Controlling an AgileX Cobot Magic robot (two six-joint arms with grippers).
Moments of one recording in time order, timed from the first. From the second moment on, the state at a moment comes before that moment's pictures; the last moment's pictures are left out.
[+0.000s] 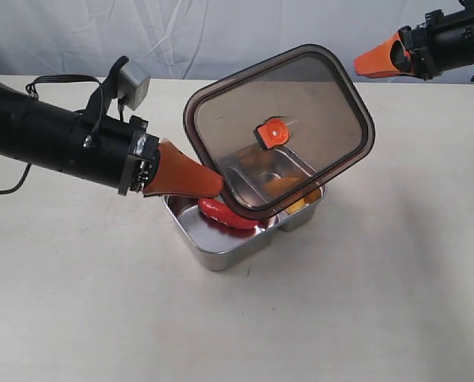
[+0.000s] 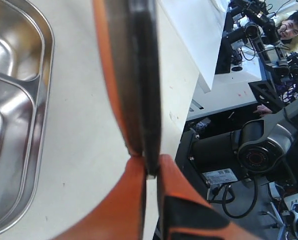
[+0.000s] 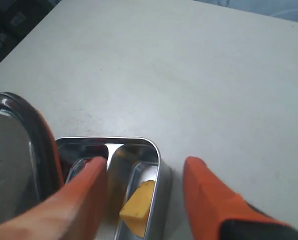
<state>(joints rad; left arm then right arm) -0.26 1.72 -0.88 -1.45 1.20 1.23 -0.04 2.01 -1.51 1.17 1.21 -1.25</state>
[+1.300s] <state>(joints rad) -0.05 1.66 -0.88 -1.38 1.21 1.28 0.07 1.82 -1.51 0.89 1.21 -1.02</state>
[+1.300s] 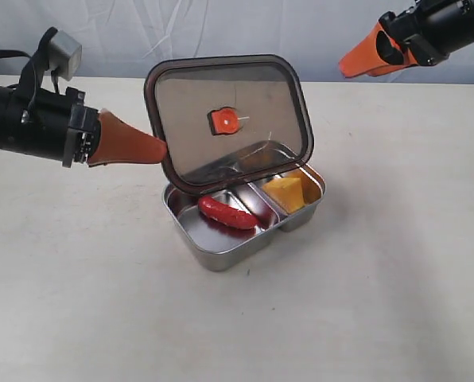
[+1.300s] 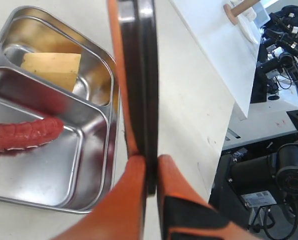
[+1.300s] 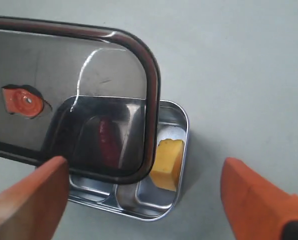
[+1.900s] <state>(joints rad) -0.12 1.53 -0.88 -1.46 1.21 1.23 0.02 1.90 -1.49 1.04 1.23 -1.05</state>
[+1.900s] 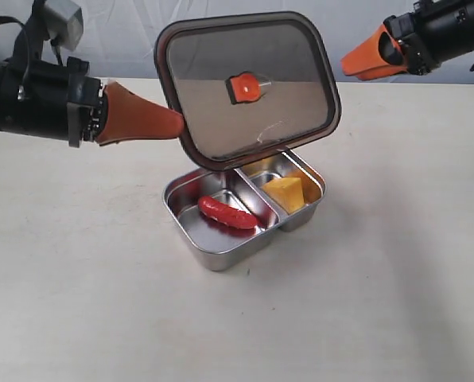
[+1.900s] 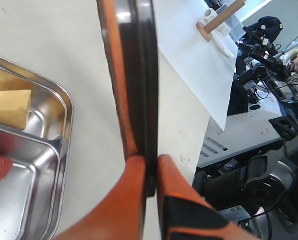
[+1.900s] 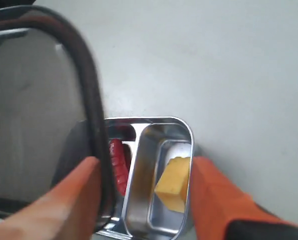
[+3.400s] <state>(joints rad) -0.21 1.42 -0.81 -1.61 1.20 1.20 0.07 1.91 -1.47 1.07 1.23 -1.01</state>
